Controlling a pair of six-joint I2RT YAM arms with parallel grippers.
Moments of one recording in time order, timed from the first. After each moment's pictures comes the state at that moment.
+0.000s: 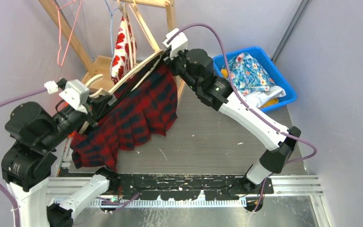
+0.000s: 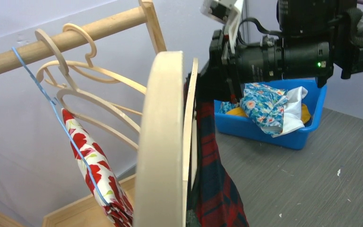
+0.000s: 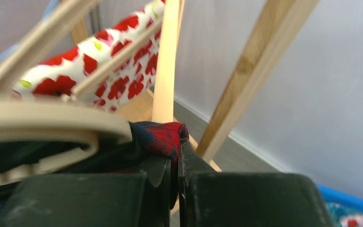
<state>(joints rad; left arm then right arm) -0.36 0.76 1.65 -0.91 0.26 0.27 0.85 1.60 1.82 -0.18 0.29 -0.22</state>
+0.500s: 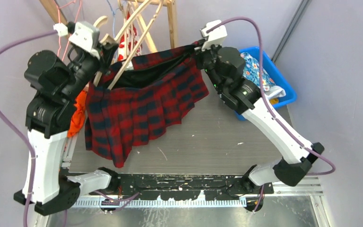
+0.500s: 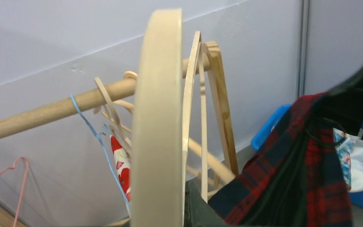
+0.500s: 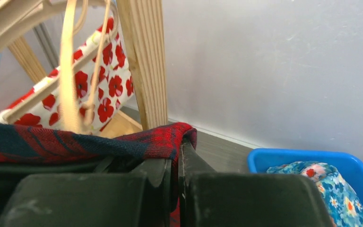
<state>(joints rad) -0.39 1.12 1.88 -0.63 0.12 0.26 0.74 1.41 1.68 -0.19 0.40 -0.08</state>
